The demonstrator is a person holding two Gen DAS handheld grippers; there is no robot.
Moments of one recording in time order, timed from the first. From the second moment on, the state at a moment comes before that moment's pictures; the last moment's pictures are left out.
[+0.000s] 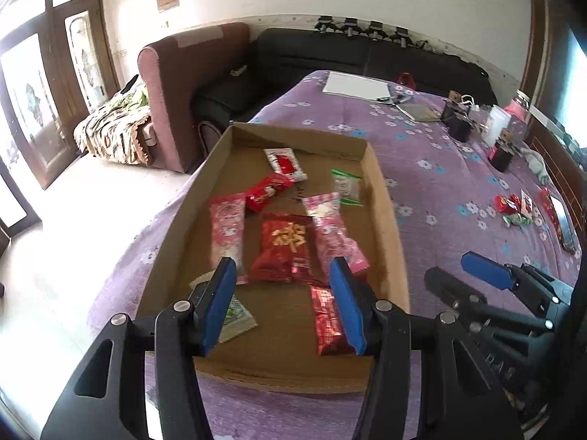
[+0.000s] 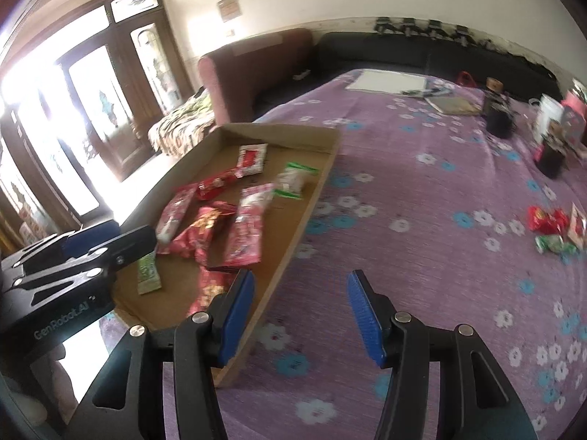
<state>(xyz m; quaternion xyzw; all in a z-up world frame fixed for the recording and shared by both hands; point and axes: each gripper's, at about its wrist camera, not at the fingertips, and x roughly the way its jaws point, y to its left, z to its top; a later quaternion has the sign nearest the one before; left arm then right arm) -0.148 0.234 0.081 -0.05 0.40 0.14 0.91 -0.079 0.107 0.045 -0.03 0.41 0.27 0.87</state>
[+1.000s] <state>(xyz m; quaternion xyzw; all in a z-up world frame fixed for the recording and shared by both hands) -0.115 0.122 0.079 -0.08 0.45 -0.11 0.88 -0.054 -0.179 0.043 0.04 0.43 0.00 0.90</state>
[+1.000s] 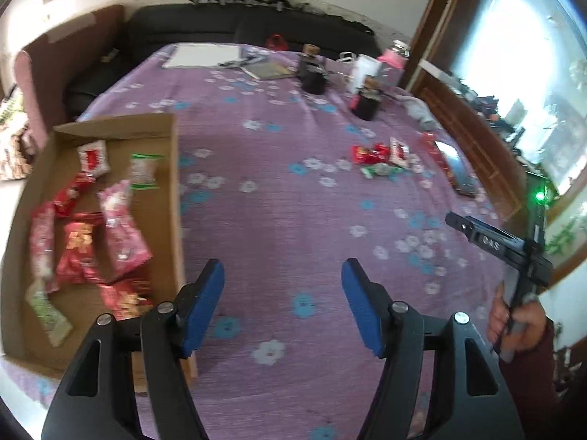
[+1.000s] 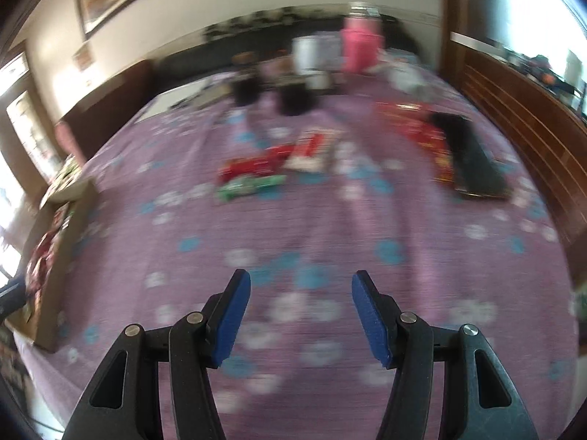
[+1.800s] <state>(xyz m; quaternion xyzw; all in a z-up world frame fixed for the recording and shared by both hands) -0.118 0.133 0.070 -0.09 0.47 -0.10 0.87 0.121 -0.069 0.008 -0.04 0.49 0.04 0.87</state>
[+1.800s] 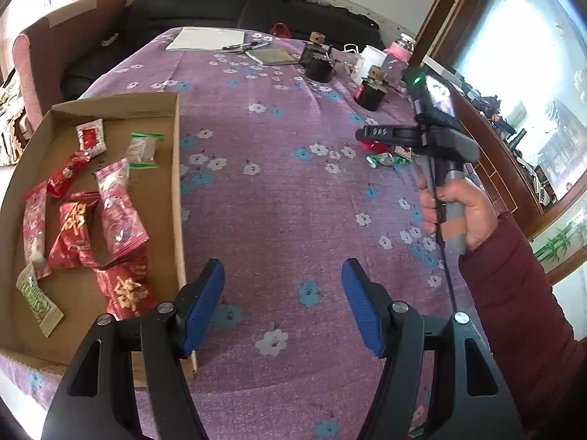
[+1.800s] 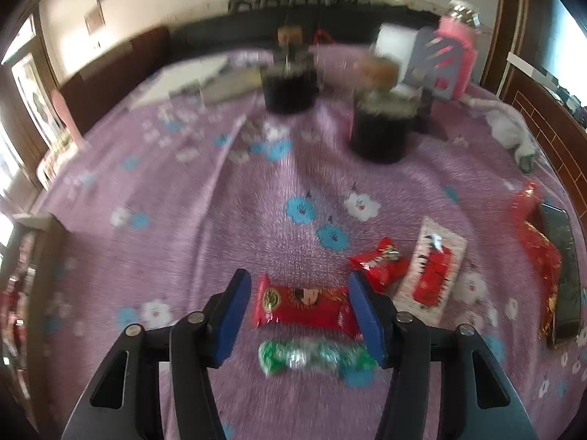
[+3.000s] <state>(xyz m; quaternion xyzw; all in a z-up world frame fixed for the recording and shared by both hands) -0.105 0.075 0.060 -0.07 0.48 -0.17 0.86 -0.042 -0.171 0.018 0.14 0.50 0.15 0.84</state>
